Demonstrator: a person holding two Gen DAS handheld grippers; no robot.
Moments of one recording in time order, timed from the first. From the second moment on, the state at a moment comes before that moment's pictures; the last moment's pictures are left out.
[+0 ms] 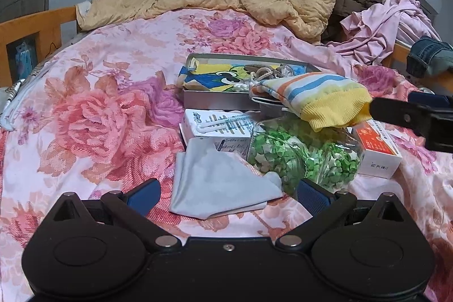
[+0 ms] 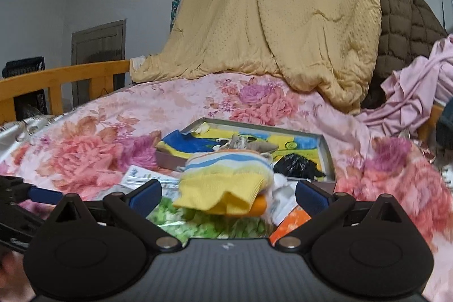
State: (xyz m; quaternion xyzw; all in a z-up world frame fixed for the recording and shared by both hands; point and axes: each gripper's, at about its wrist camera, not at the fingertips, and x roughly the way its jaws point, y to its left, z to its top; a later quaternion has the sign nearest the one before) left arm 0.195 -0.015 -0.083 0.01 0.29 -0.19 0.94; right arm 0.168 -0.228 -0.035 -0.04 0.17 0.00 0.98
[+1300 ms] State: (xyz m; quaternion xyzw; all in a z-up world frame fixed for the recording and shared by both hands) left arm 0.236 -0.024 -0.110 -0.02 0.34 -0.19 0.92; right arm 0.219 -0.222 -0.065 -0.10 0.17 0.04 0.98
